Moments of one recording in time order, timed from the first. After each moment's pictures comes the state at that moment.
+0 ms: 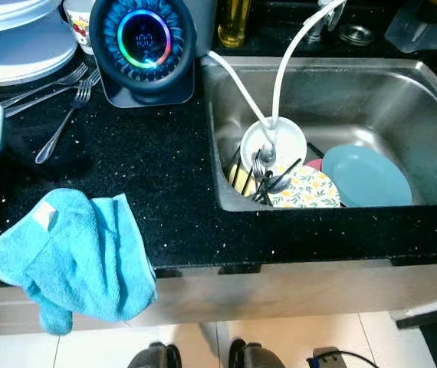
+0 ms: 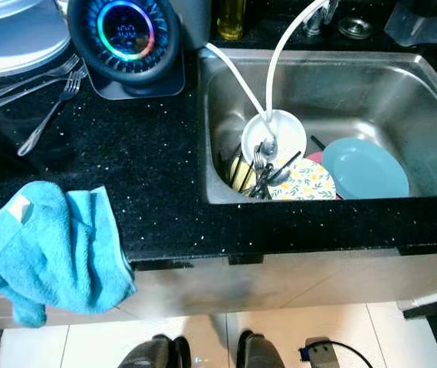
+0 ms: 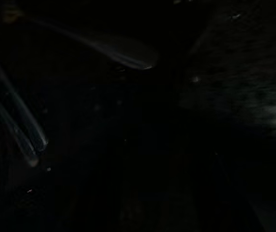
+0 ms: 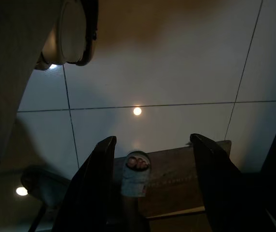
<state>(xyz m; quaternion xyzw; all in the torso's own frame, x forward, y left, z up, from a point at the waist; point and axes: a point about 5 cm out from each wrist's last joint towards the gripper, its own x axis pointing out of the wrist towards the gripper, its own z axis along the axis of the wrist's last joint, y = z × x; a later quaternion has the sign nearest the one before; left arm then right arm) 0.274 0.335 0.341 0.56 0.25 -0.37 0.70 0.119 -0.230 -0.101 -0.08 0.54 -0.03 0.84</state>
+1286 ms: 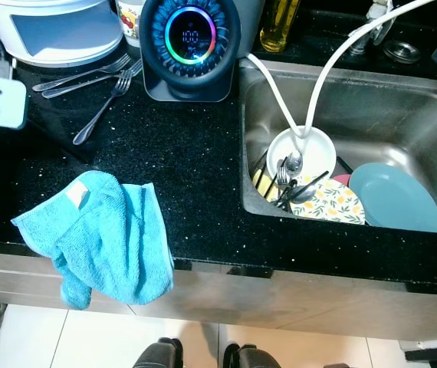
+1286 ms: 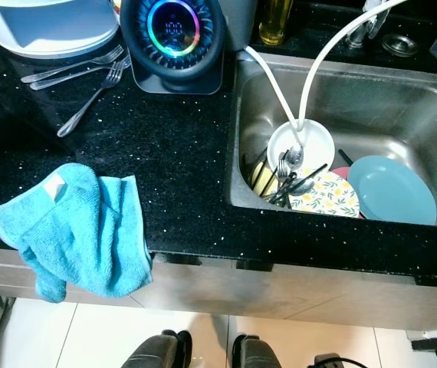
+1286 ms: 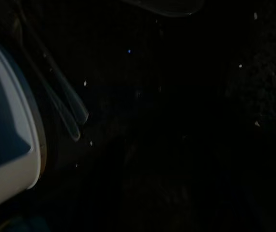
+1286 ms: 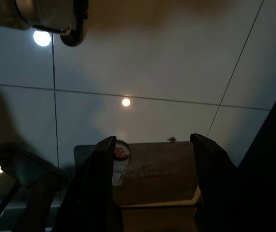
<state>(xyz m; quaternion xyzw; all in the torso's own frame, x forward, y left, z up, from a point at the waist) 0.318 0.317 0.356 0.66 0.15 -0.36 0.64 0.088 -0.244 -0.105 -0.08 0.56 -0.02 0.83</state>
